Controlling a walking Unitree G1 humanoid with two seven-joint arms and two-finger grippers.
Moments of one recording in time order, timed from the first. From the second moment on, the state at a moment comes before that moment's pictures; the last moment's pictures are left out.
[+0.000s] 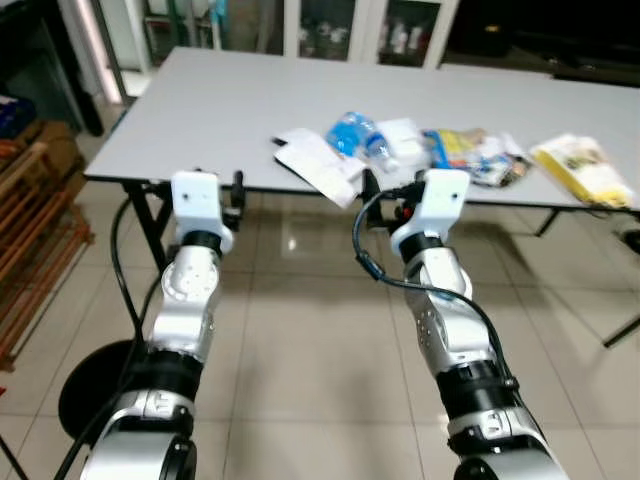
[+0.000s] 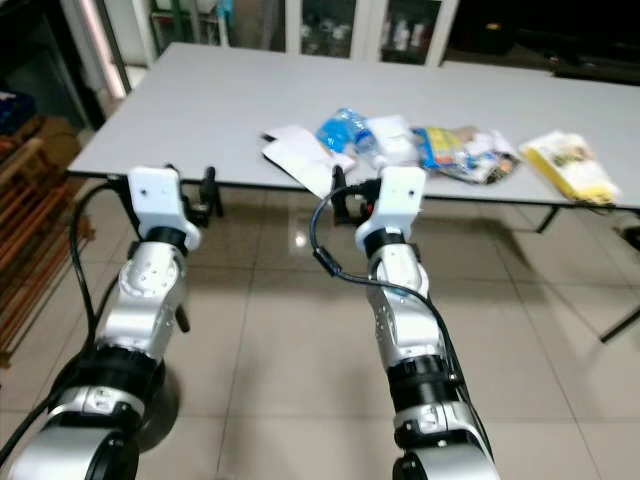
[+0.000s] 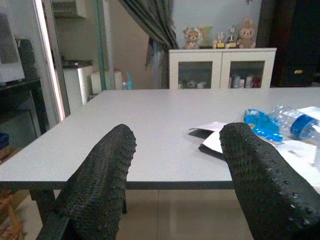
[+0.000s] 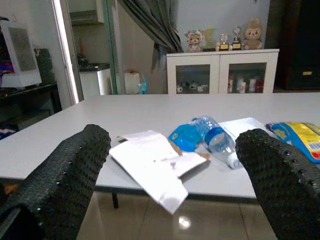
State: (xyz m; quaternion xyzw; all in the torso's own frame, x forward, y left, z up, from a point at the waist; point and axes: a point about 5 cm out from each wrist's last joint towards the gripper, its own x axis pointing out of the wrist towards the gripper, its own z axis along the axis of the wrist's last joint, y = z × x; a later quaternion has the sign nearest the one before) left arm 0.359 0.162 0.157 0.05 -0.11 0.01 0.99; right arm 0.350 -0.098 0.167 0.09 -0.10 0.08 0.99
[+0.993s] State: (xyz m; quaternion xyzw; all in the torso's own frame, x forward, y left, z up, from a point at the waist) left arm 0.358 0.140 0.155 0.04 -0.11 -0.03 0.99; right arm 0.350 -0.117 0.162 0.08 -0.10 0.05 0.99
